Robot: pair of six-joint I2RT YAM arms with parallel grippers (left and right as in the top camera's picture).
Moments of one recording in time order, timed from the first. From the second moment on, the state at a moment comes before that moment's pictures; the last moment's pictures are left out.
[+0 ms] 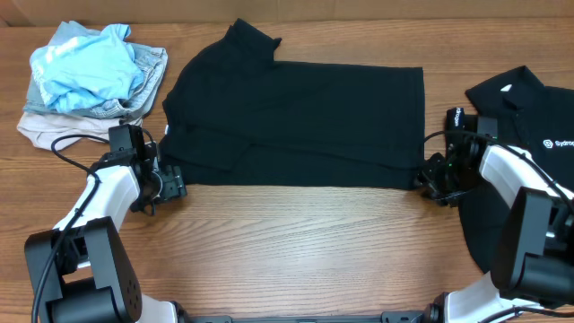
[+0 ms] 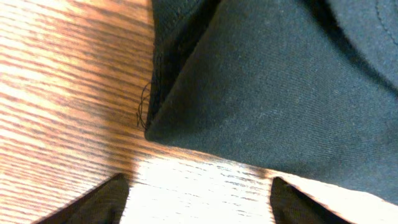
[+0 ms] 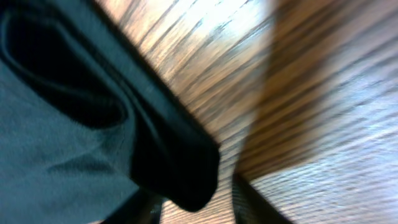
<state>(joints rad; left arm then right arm) 0.22 1.67 0.88 -0.58 0.04 -0.11 -0.23 1.78 0.99 -0.76 -0.32 0.54</state>
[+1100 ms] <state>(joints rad) 0.22 1.67 1.20 -0.85 0.32 -0.05 -0.15 1.75 0.97 -0.54 -0.33 0.38</state>
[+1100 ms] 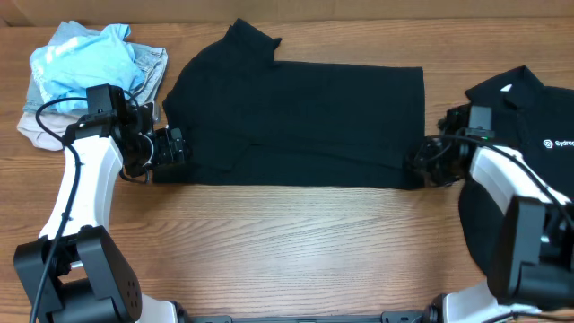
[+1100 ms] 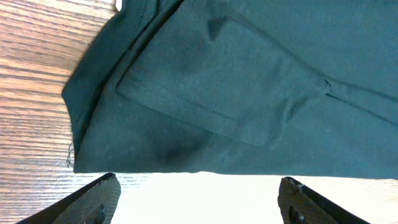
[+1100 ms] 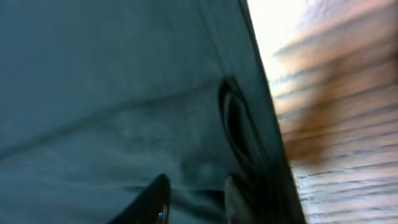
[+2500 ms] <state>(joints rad) 0.22 1.67 1.20 -0.85 0.32 -0.05 -0.14 1.77 1.01 -0.29 -0.41 0.49</state>
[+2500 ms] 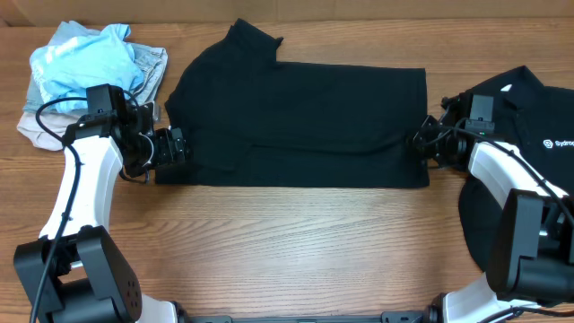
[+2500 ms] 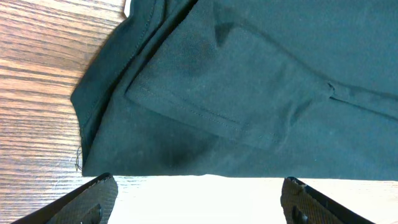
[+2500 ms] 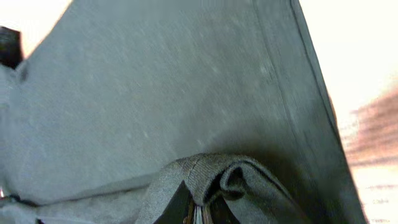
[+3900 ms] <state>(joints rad) -0.08 1.88 1.20 -0.73 0.28 0.24 -0.14 1.77 1.01 -0.25 -0.33 0.65</state>
